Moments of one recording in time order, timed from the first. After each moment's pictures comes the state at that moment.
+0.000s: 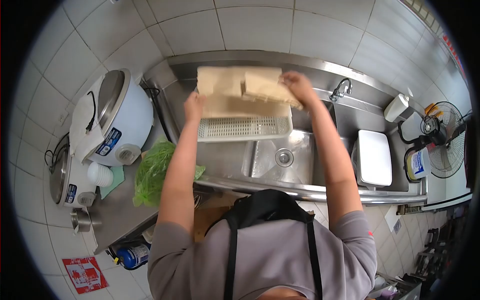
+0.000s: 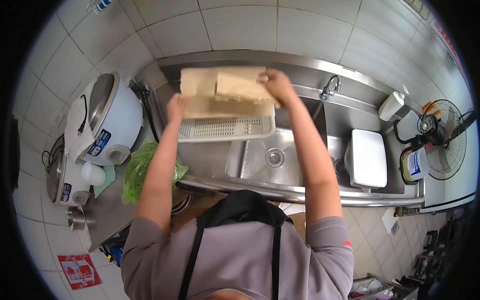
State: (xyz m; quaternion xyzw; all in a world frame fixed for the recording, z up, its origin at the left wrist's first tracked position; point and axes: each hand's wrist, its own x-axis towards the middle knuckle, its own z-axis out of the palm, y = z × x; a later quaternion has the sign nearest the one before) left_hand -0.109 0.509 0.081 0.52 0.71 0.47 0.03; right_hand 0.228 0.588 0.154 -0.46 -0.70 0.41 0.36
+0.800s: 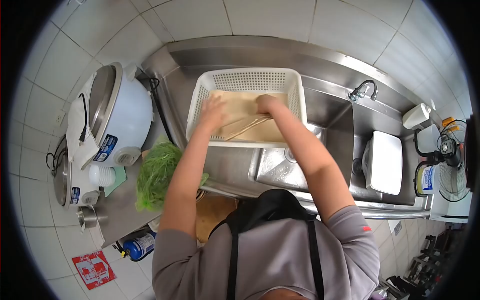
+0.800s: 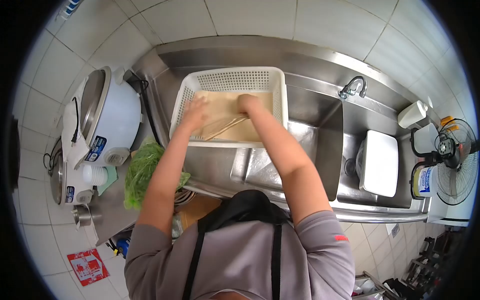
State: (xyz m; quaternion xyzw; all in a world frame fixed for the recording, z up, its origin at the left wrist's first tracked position) left_hand -0.118 0.534 -0.002 0.74 0.67 0.00 -0.04; right_hand 0.094 0.638 0.044 -0.47 -0.80 0.32 -0.20
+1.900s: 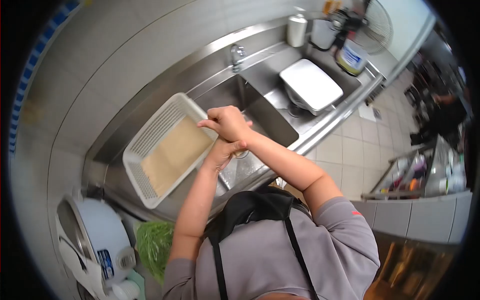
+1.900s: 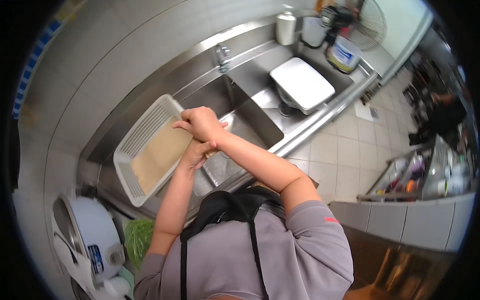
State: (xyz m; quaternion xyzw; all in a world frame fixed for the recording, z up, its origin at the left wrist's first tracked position) left_hand 0.144 0.450 0.099 0.49 0.17 0.30 0.80; right_hand 0.245 0.459 0.137 -0.57 -0.67 0.10 0.46
